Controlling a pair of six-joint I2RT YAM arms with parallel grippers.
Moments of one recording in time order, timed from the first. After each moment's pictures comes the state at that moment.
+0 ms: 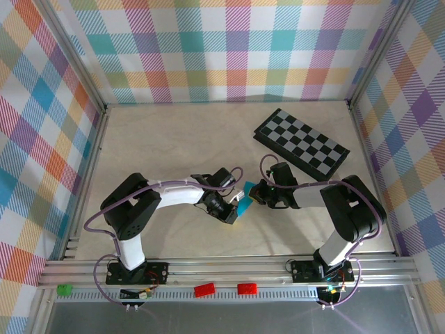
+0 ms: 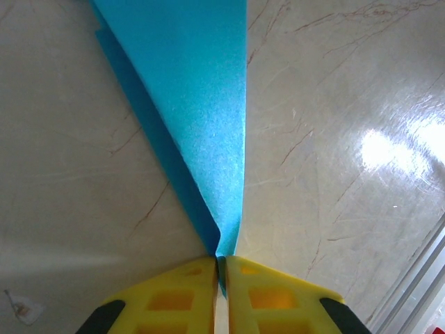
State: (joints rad) left arm -0.84 1.81 1.02 -0.48 0.45 -0.26; right arm 0.46 1.65 0.57 0.19 -0.48 0.98
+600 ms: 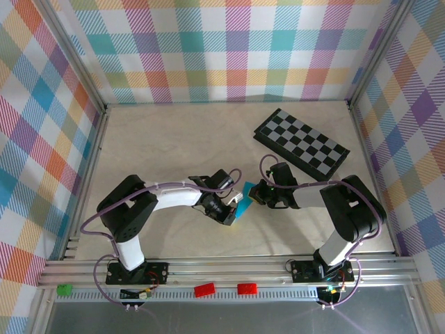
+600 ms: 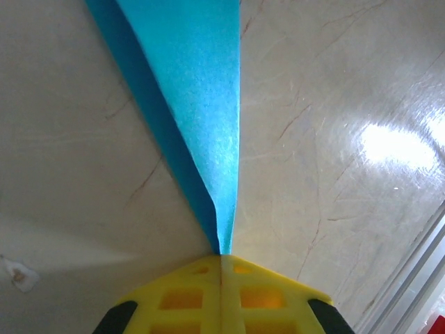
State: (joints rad) left arm -0.84 1.78 0.98 -0.48 0.45 -0.25; right arm 0.46 1.65 0.57 0.19 -0.49 0.98
